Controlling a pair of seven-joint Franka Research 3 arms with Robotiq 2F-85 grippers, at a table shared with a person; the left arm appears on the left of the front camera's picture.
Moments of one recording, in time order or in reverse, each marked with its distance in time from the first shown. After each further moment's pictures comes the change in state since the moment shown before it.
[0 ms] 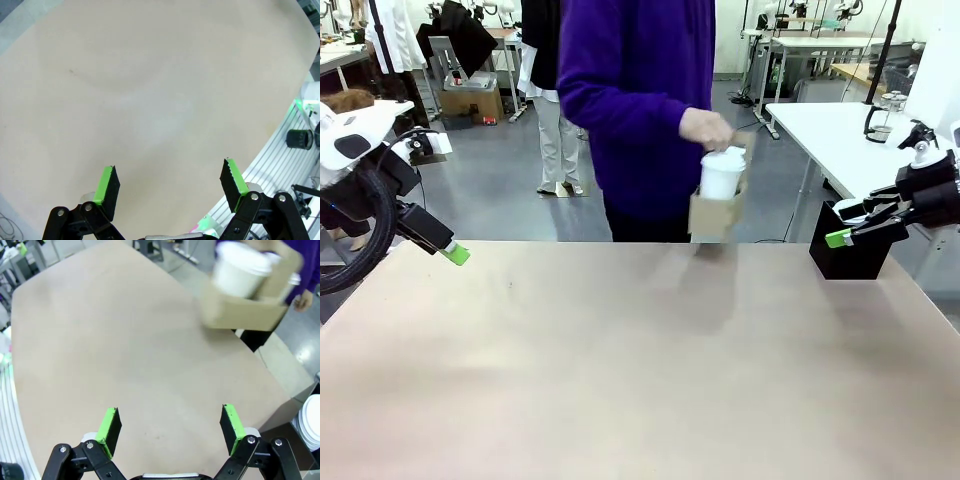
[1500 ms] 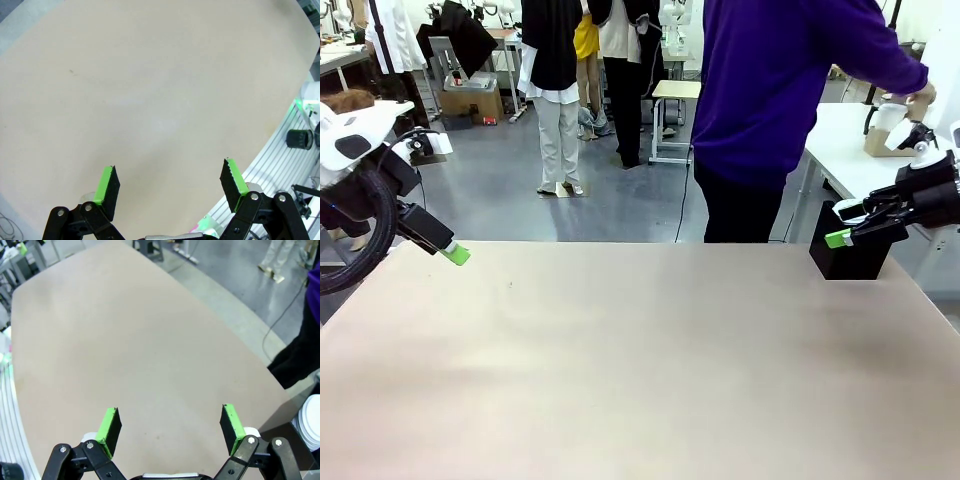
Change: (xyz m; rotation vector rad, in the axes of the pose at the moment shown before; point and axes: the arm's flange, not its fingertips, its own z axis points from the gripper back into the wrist) left arm 0.000 0.000 0.000 0.000 0.000 0.000; right arm 0.000 0.000 0.000 0.000 0.000 0.000
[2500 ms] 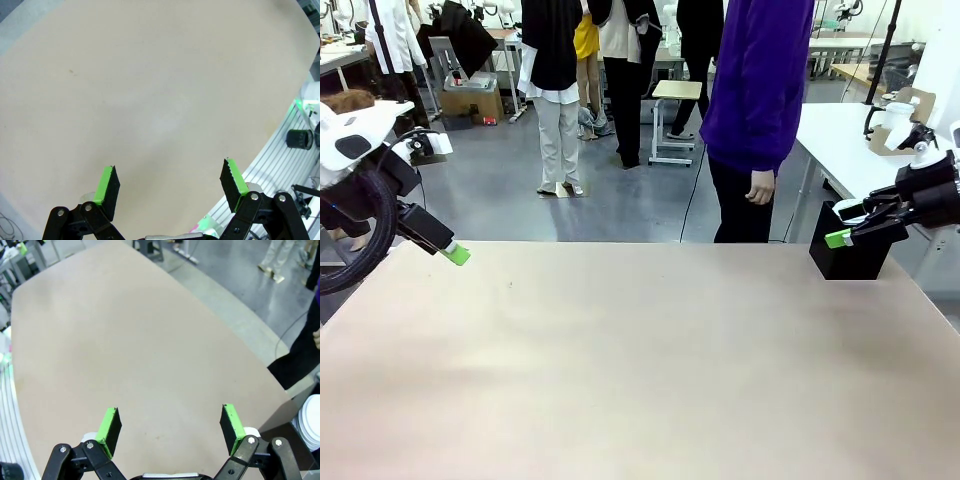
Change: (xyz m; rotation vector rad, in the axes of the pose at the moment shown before) left arm 0.000 0.000 0.000 0.000 0.000 0.000; right arm 0.000 0.000 0.000 0.000 0.000 0.000
